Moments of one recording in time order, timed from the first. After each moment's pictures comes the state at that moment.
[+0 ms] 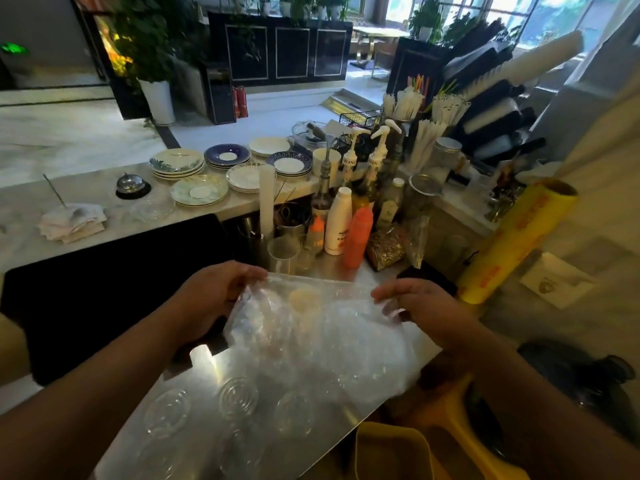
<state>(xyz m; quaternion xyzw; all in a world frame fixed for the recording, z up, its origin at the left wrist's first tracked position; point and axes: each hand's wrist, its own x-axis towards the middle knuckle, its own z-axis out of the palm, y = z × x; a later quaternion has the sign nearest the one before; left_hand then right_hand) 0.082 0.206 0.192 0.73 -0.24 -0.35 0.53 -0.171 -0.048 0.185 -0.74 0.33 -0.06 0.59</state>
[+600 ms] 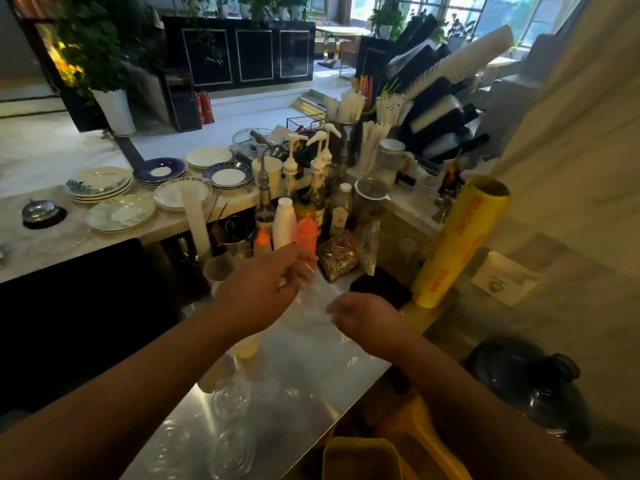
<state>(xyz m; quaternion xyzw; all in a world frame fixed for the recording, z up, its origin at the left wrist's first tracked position) -0.017 0.036 0.229 0.74 -0.57 -0.07 0.35 -0.198 -0.112 0.168 -0.88 0.28 -0.08 0.38</state>
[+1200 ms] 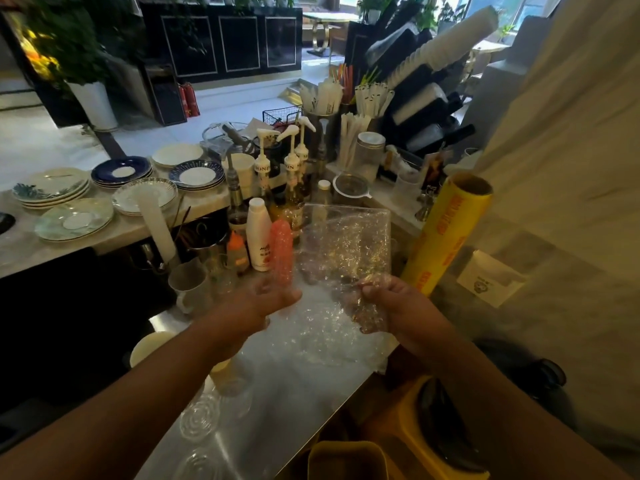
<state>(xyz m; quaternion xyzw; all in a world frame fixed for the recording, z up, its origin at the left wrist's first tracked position) -0.022 -0.026 0.175 0.65 -0.26 -0.50 0.51 -0.248 -0.202 0.172 -0.59 0.30 -0.17 0.73</state>
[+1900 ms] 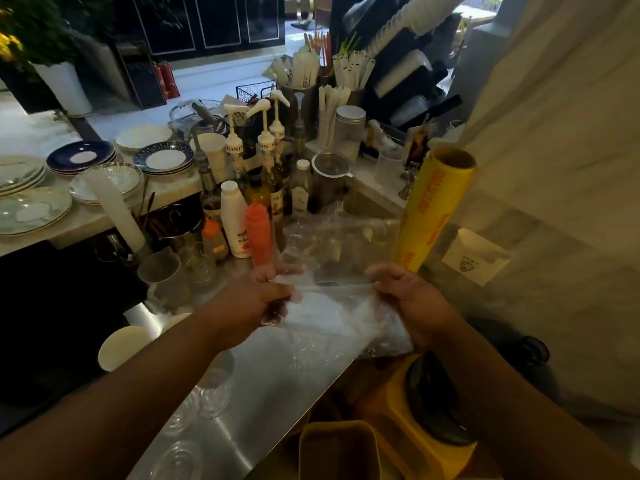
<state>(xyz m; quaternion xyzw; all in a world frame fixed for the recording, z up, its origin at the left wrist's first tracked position) -0.053 -0.067 0.159 0.63 -0.29 -0.51 0.51 -0.285 -0.232 0.149 -0.49 0.33 -0.22 0.77</state>
